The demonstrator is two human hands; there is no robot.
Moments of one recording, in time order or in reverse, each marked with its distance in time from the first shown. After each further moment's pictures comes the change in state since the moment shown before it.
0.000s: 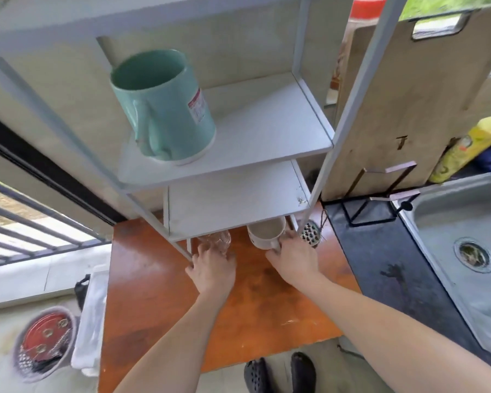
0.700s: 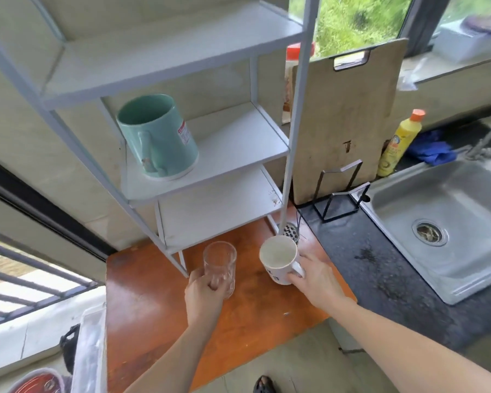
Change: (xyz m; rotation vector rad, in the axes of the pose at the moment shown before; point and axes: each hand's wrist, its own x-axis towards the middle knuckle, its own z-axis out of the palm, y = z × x) left_hand -0.043 -0.046 -0.019 -0.421 -0.043 0.275; right_hand -0.090 0.049 -0.021 0.284 0.121 0.003
